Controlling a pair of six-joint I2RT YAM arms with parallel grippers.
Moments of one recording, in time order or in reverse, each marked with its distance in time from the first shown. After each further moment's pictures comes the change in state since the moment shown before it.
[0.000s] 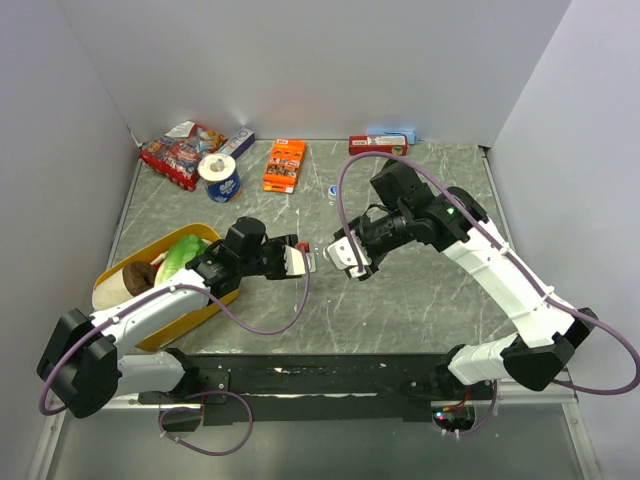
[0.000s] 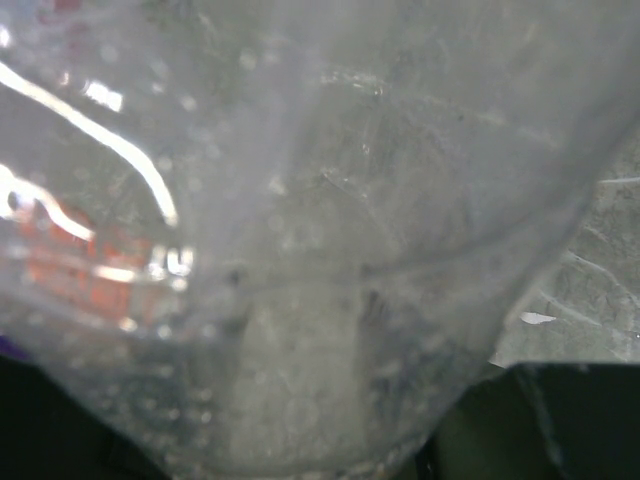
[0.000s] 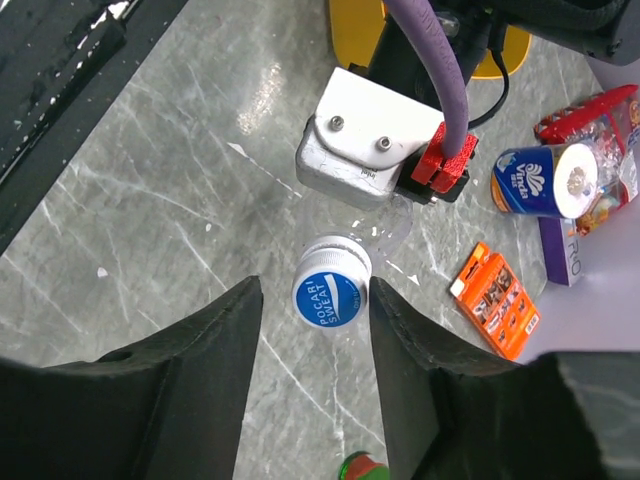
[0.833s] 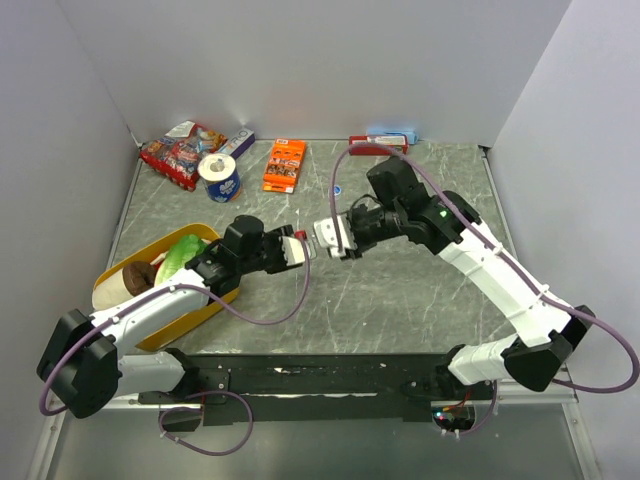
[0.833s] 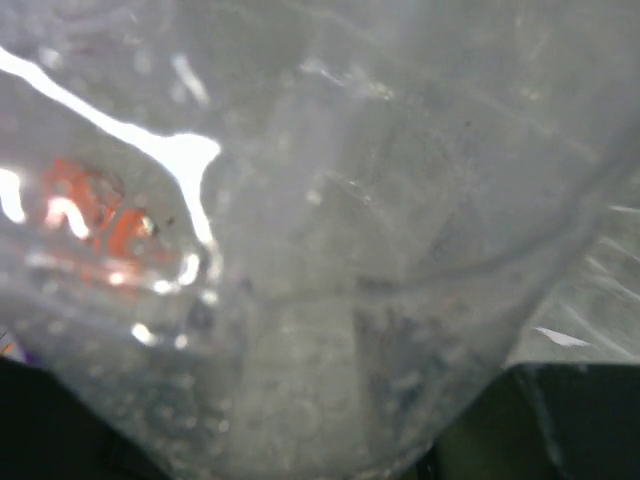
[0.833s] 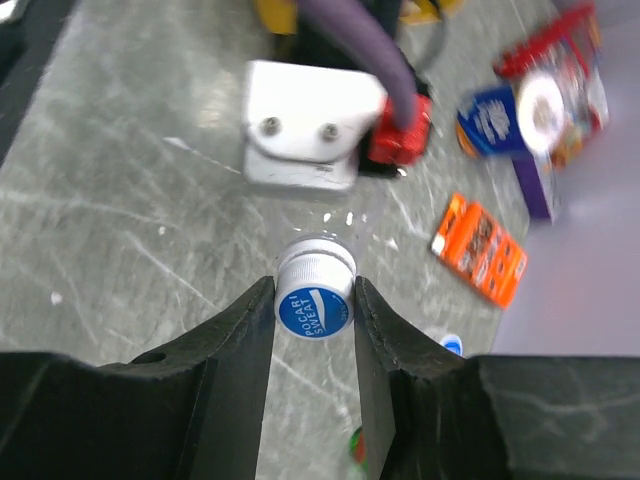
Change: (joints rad) left arm 0.006 -0.002 0.000 0.042 -0.080 -0.084; right arm 0.010 -0.007 -0.067 0.199 0.087 0.164
